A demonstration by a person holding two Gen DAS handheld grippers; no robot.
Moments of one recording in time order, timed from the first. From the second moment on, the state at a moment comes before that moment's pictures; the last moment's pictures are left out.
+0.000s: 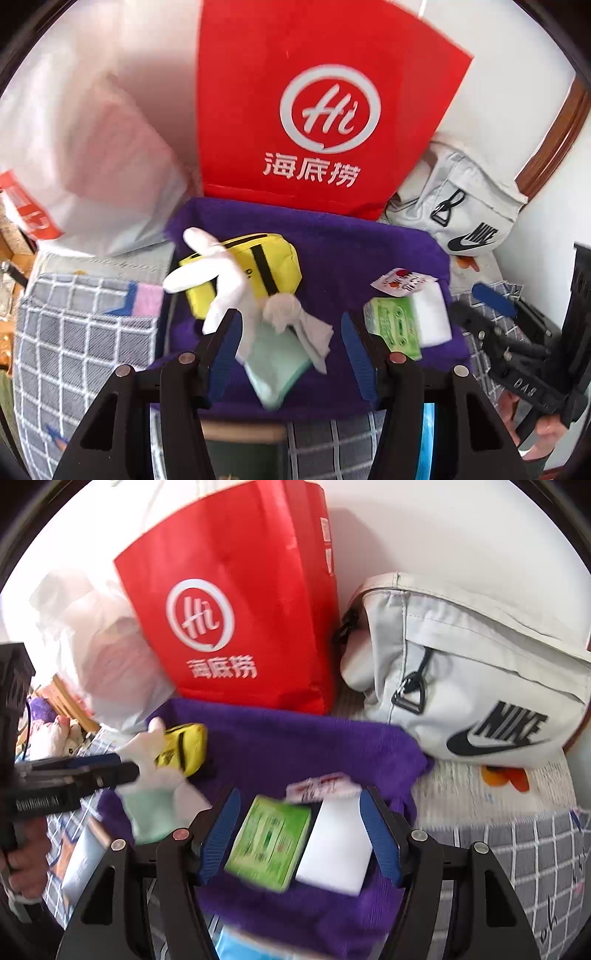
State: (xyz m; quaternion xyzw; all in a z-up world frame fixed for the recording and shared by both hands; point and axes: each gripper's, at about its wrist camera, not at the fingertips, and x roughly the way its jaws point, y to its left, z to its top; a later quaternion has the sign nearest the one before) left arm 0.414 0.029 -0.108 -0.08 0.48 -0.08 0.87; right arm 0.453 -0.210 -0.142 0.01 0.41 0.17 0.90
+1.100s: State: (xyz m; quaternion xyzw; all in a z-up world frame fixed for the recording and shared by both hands) left arm 0.190 0.082 -0.137 -0.14 0.48 -0.06 0.86; right arm 0.164 -0.179 -0.195 -0.05 0.44 0.23 0.87
